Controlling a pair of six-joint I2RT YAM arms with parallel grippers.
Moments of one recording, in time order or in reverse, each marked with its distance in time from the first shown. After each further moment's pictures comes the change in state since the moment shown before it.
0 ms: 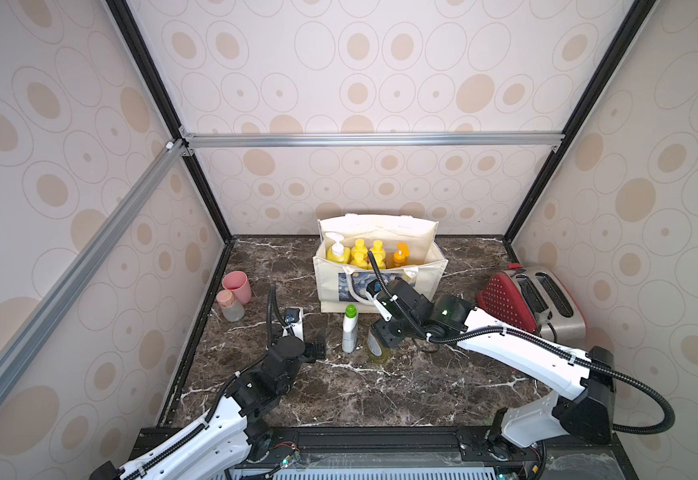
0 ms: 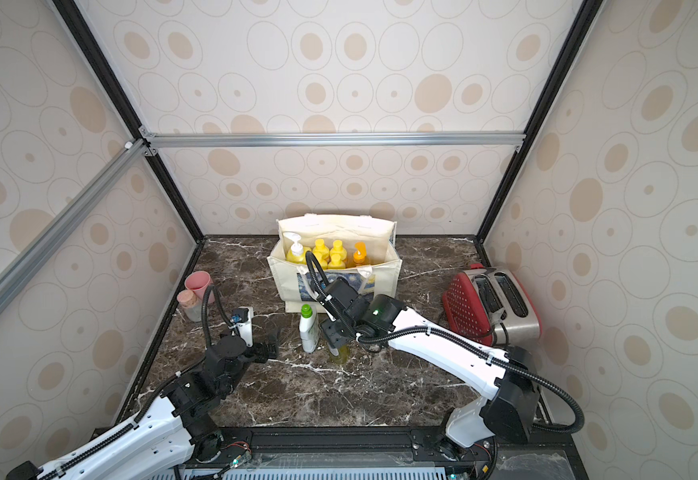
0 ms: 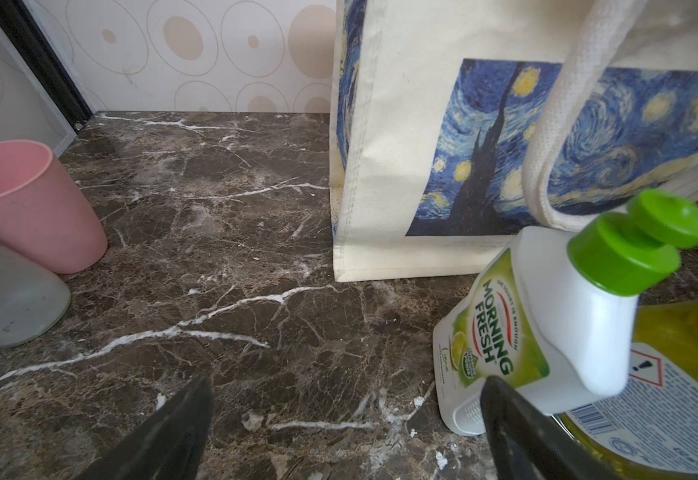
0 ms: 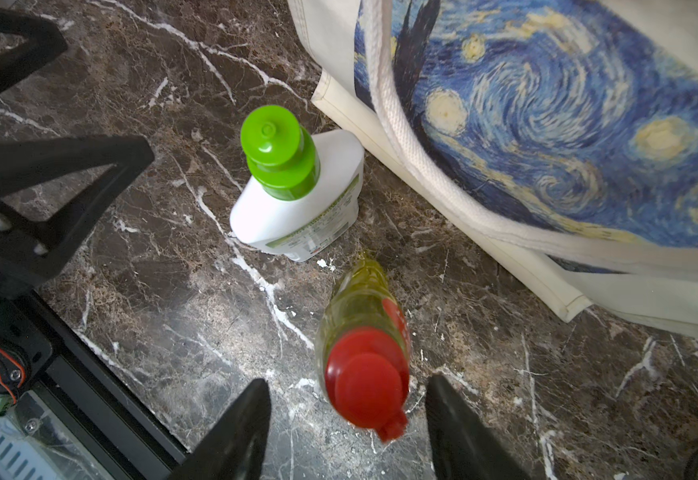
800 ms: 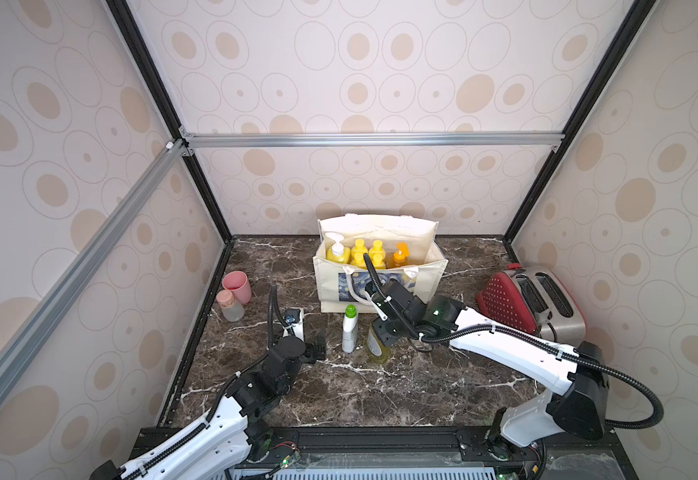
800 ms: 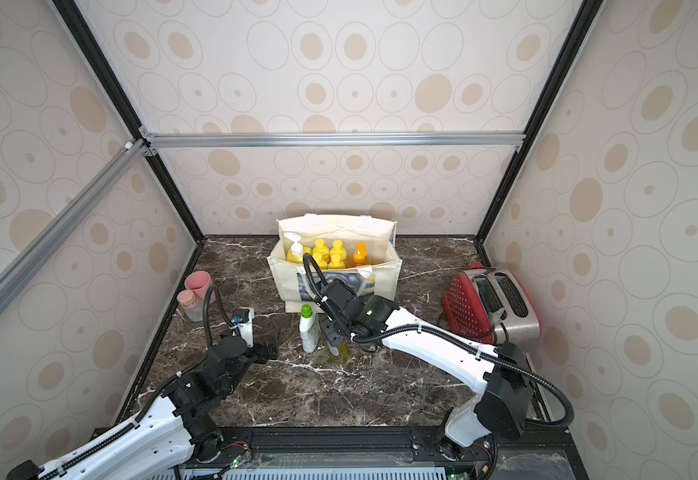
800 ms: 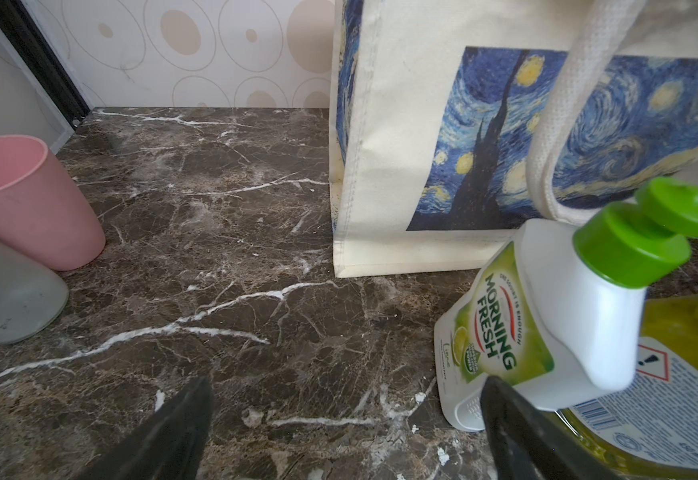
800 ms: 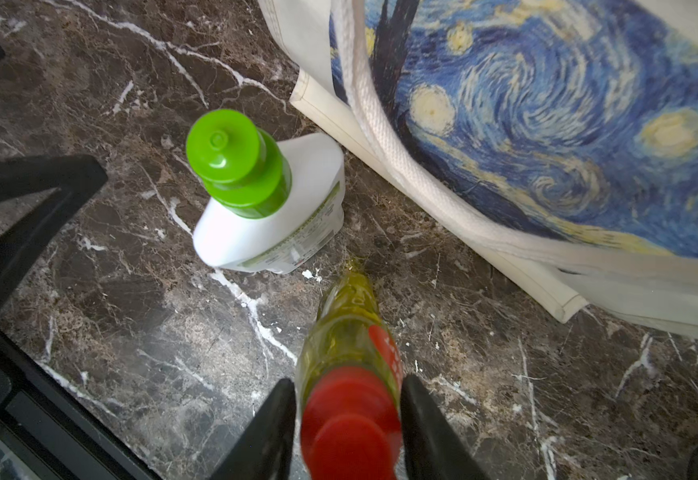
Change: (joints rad) left arm 0.000 0.013 -0.003 0.001 0.003 0.000; right arm -0.007 0.039 -0.021 0.048 0.042 0.020
